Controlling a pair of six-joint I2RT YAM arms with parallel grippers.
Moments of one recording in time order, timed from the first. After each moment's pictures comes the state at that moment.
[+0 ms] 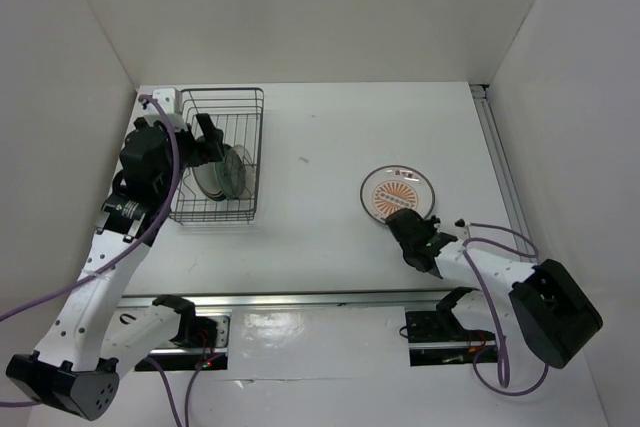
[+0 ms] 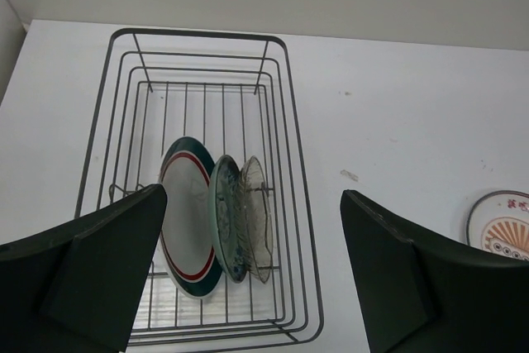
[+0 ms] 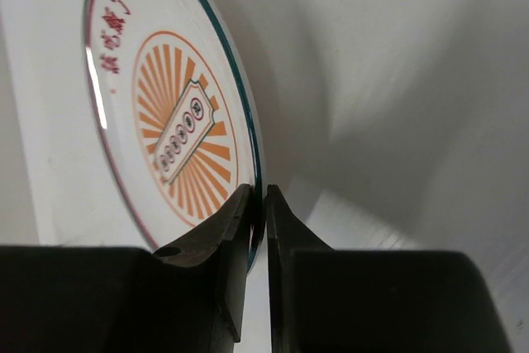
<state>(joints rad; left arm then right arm) -0.24 0.91 1.06 -0.33 -0.19 -0.19 0.60 1.14 0.33 -0.24 0.72 1.88</state>
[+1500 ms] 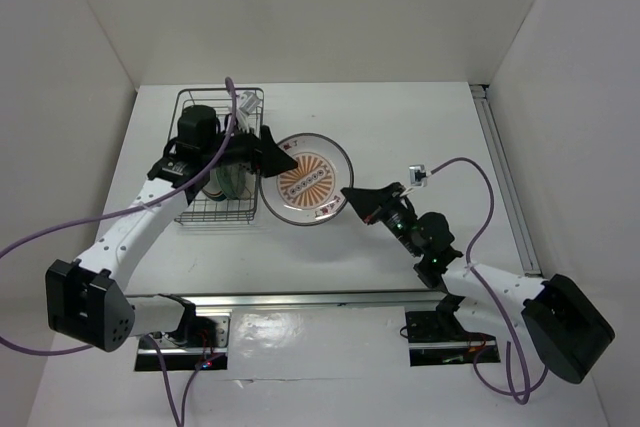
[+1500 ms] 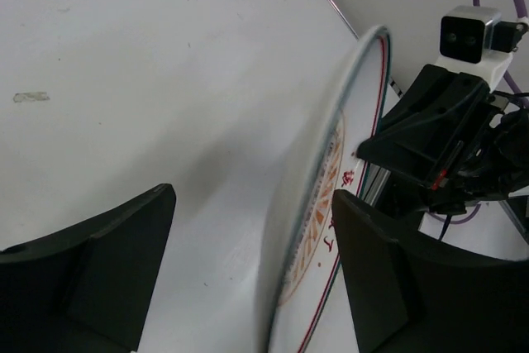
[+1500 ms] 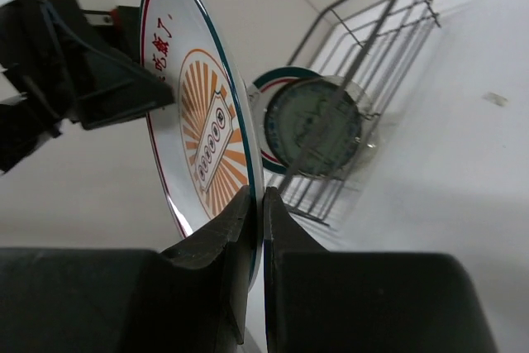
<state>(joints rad) -0.29 1.27 1.08 -0.18 0.71 -0.34 0.67 1.00 0.20 1.00 0.00 0.88</state>
